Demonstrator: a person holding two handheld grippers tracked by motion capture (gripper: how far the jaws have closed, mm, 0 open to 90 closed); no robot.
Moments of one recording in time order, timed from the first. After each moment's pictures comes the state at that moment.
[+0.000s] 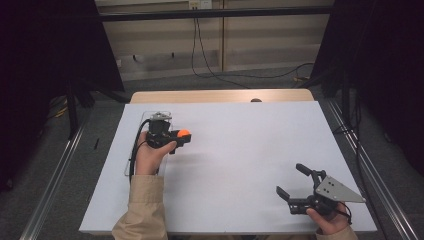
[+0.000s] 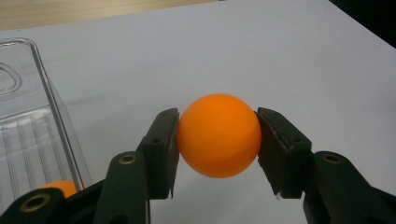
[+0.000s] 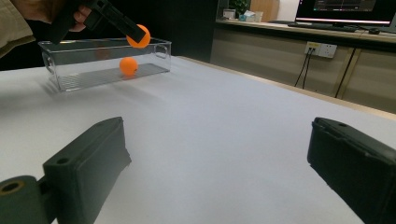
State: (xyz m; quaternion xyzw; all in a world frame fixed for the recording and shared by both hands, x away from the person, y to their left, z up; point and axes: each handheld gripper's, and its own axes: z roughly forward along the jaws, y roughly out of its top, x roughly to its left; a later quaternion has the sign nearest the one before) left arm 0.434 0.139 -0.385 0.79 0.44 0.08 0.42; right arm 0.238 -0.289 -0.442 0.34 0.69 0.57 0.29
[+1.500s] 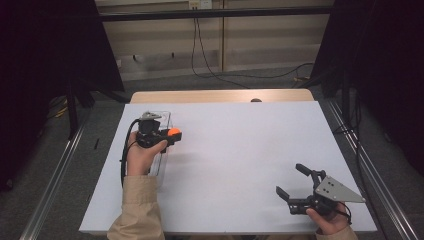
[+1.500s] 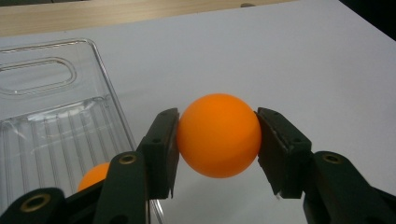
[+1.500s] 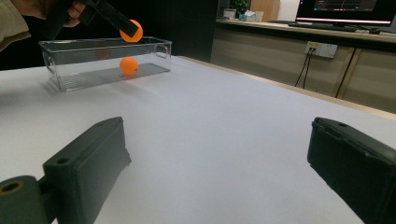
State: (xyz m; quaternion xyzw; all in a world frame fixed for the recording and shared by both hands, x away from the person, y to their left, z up) left arm 0.434 0.163 -0.380 0.78 0.46 0.10 0.42; right arm 0.239 -0.288 -0.442 0.34 0.69 0.57 0.29
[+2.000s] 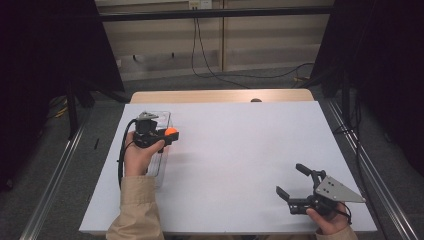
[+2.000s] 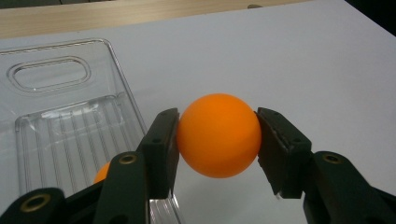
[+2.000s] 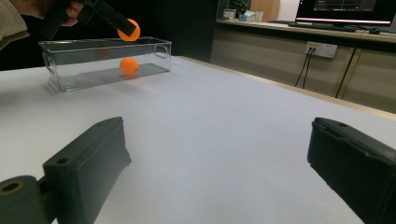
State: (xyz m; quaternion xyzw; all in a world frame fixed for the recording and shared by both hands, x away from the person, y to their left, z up) left arm 0.433 0.169 -0.379 0.78 0.46 0.11 0.41; right arm 0.239 -0.288 -0.442 0.34 0.69 0.57 0.29
